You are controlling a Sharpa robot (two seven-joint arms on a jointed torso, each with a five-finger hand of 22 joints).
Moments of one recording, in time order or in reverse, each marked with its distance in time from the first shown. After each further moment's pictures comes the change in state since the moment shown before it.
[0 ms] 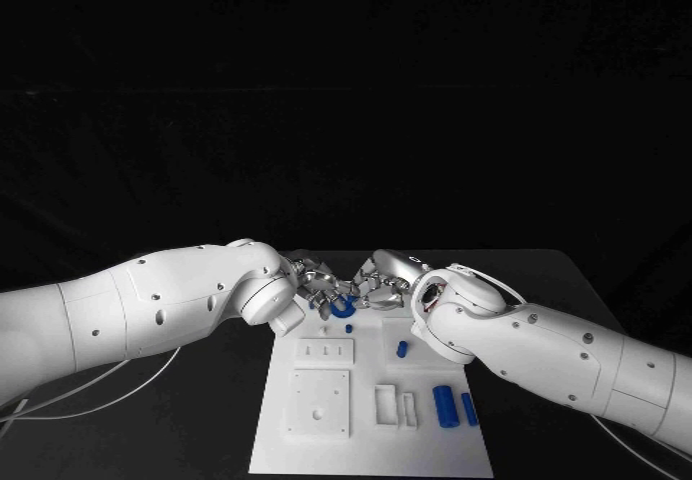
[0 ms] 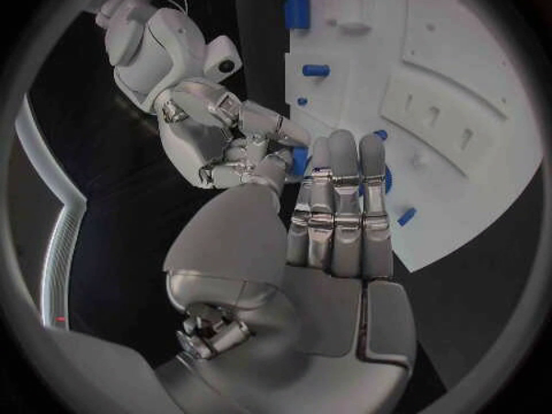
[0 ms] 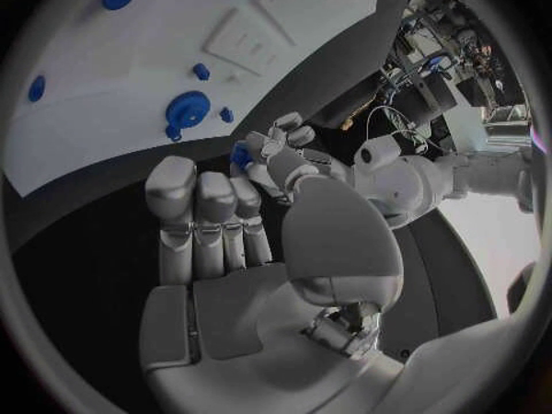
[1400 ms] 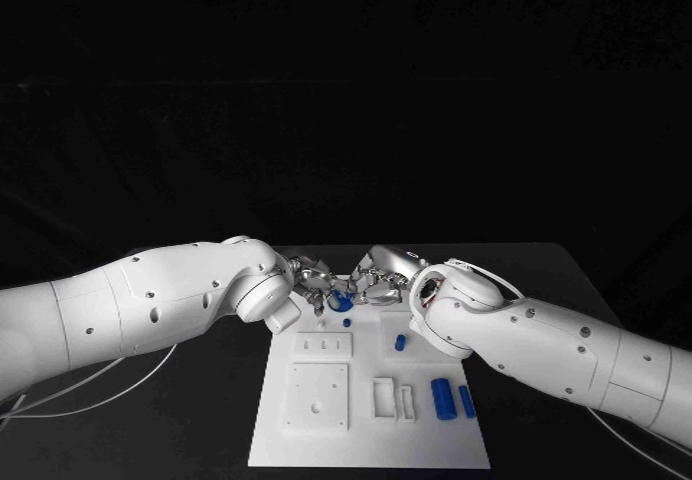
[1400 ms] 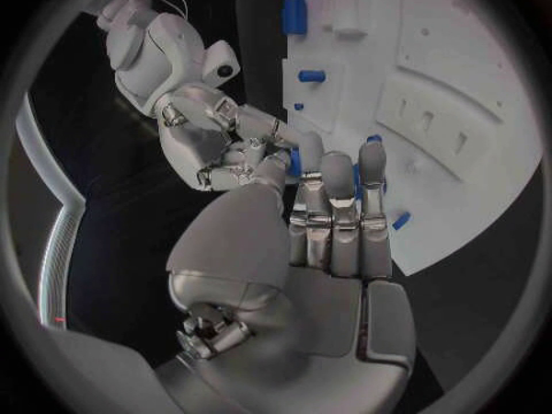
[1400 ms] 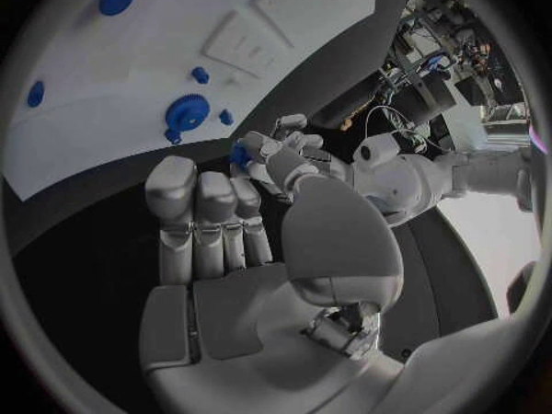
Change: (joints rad) left arm -0.007 -0.007 0.000 0.003 -0.003 0.020 0.003; left_hand 0.014 0.049 -0.064 0.090 -0.028 0.012 -0.007 0.011 0.111 -0.002 -0.063 0.338 0.157 -0.028 -0.054 0.324 0.143 -0.031 -0.016 -0.049 0.109 0.180; right arm -0.003 -0.001 -0.001 0.002 0.004 0.001 0.004; right_hand -0.002 0.016 0.007 0.007 0.004 0.016 -0.003 0.000 0.000 0.000 0.000 0.000 0.002 0.000 0.000 -0.004 0.000 0.000 0.004 -0.004 0.000 0.000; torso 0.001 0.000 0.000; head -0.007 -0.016
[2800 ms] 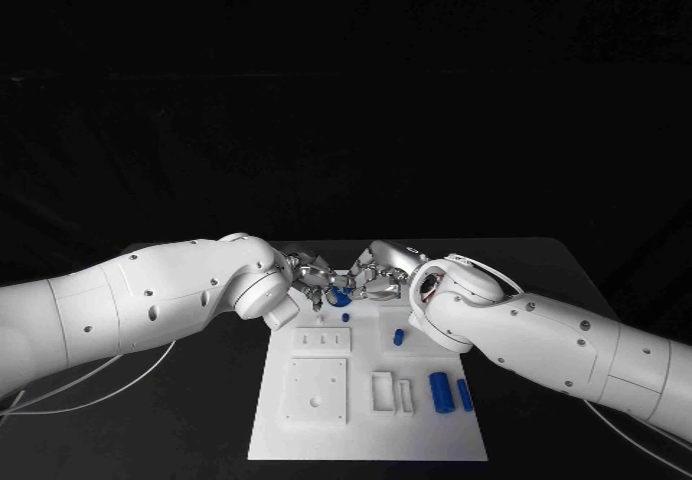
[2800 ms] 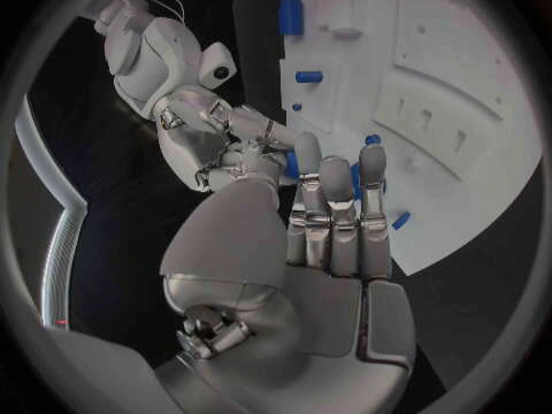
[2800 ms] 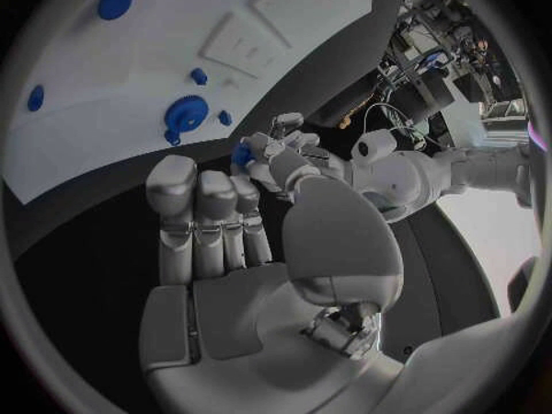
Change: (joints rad) left arm -0.007 0.000 0.000 -0.002 -0.017 -0.003 0.010; left_hand -0.007 -0.068 0.042 0.093 0.194 -0.003 -0.025 -0.008 0.247 0.003 -0.010 0.004 0.103 -0.031 -0.004 0.063 -0.024 -0.015 -0.014 -0.007 -0.006 0.071; right arm -0.003 -0.006 0.000 0.000 0.019 -0.002 0.012; right_hand -0.013 -0.023 -0.071 0.031 -0.047 -0.060 0.013 0.014 0.008 -0.025 0.001 -0.031 -0.020 0.000 0.000 -0.020 -0.012 0.000 0.000 0.000 -0.025 0.000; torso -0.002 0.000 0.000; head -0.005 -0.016
